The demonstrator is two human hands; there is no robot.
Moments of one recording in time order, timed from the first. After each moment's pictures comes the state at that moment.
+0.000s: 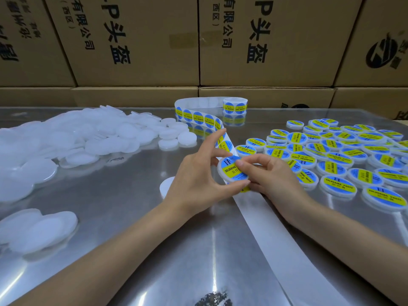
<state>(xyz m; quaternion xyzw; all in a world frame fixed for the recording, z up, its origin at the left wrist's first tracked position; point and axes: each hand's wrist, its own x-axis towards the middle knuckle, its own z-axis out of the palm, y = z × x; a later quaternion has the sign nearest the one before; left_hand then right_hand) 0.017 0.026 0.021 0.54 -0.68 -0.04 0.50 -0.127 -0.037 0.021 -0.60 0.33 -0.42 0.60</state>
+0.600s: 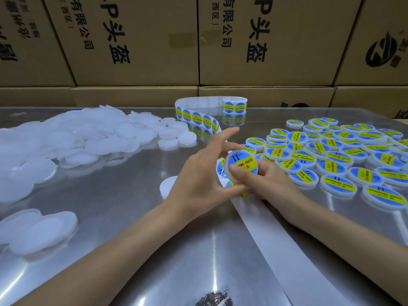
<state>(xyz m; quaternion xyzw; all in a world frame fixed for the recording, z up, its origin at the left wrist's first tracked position) 0.011 0.028 0.026 0.48 -0.72 -0.02 0.50 -0.129 -0.029 0.022 -0.69 0.27 -0.38 0.55</state>
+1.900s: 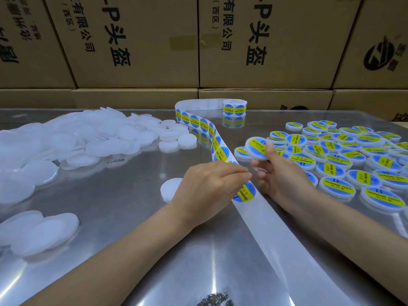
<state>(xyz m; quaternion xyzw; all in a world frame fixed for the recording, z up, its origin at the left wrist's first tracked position) 0.013 0.022 0.014 0.41 -0.79 0.27 0.37 -0.131 -0.052 0.027 -0.46 0.39 -0.46 0.65</state>
